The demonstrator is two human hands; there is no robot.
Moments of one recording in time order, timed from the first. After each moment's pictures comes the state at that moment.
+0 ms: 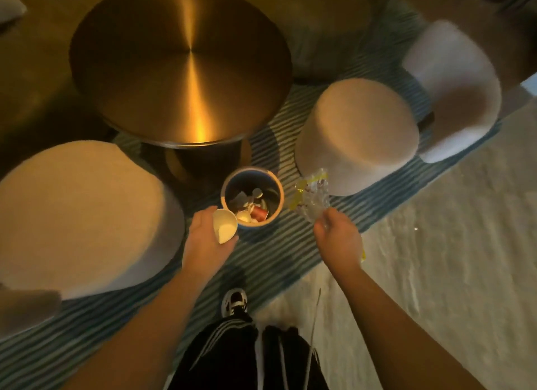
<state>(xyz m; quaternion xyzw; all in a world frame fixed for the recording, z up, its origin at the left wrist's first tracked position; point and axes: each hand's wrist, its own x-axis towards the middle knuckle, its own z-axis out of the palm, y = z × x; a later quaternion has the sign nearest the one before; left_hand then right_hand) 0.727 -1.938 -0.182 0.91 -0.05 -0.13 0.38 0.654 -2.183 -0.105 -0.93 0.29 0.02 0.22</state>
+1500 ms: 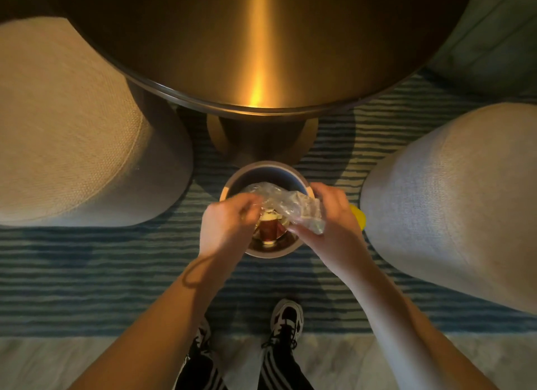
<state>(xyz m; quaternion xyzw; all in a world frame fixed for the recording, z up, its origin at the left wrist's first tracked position) 0.849 -2.116 -0.335 0.87 0.23 -0.07 0.43 0.882 -2.300 -0.339 -0.93 -0.13 0.13 0.32</state>
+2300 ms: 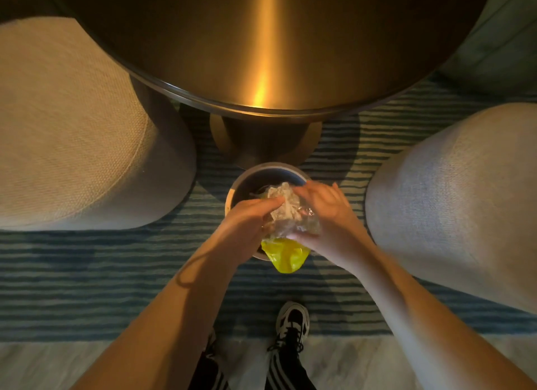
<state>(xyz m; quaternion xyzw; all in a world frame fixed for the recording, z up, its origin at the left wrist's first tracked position) 0.872 -2.111 -0.346 0.44 0.33 -0.27 0.79 0.903 -2.280 -0.342 -0.92 -0.25 0.19 0.23</state>
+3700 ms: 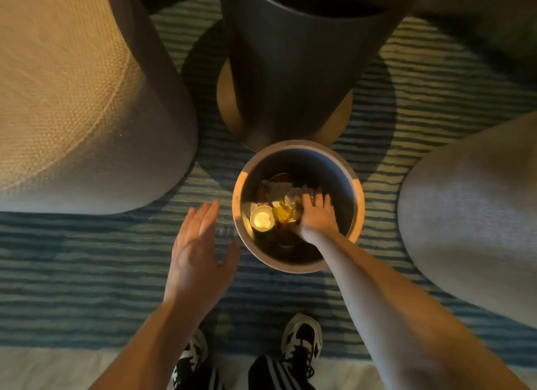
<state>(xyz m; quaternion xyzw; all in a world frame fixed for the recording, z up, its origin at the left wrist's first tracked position) 0.776 -2.043 -0.500 0.93 0.20 -0.09 0.29 0.913 -2.236 -0.627 -0.93 -0.07 0.35 0.05</state>
